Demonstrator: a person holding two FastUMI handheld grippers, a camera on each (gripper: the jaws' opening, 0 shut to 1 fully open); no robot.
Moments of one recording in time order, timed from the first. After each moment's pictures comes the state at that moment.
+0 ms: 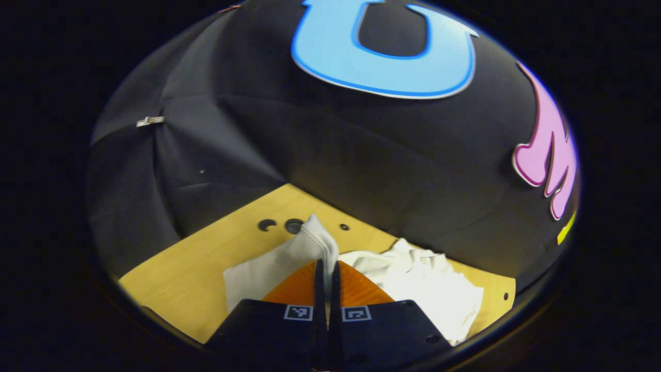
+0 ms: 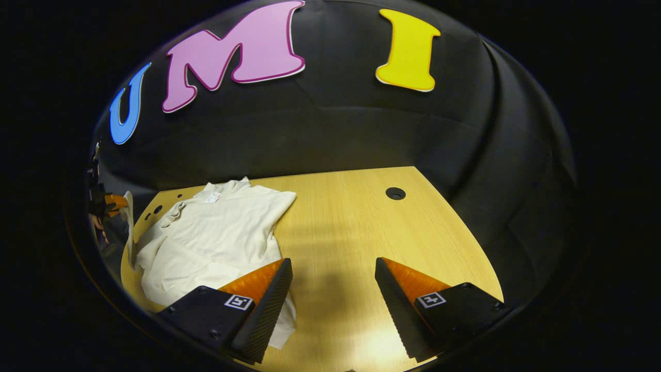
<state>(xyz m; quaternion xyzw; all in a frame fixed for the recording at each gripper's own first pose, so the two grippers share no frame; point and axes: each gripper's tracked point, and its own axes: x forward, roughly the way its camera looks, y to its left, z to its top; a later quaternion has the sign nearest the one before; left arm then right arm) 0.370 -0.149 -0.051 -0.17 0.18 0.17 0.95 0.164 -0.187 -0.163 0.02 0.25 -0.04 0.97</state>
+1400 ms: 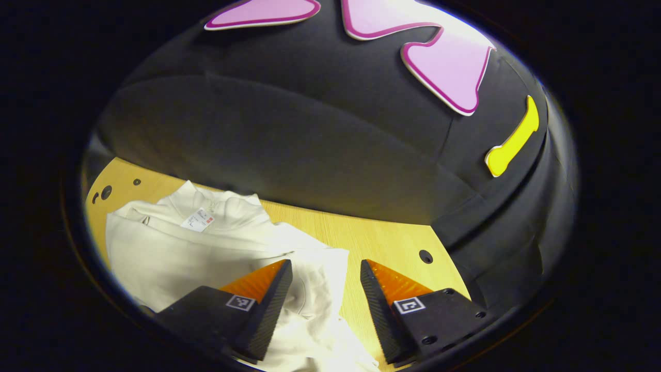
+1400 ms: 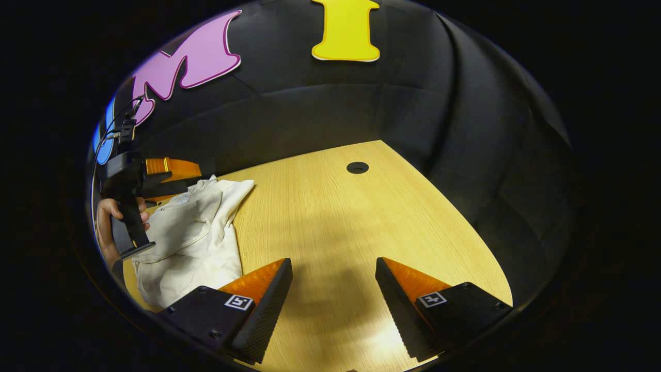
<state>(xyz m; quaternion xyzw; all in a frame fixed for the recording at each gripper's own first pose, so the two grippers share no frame) 0.441 -0.502 -0.098 -0.12 0.25 -0.12 0.95 0.145 -0.251 -0.209 0.08 0.27 -0.07 0.96</state>
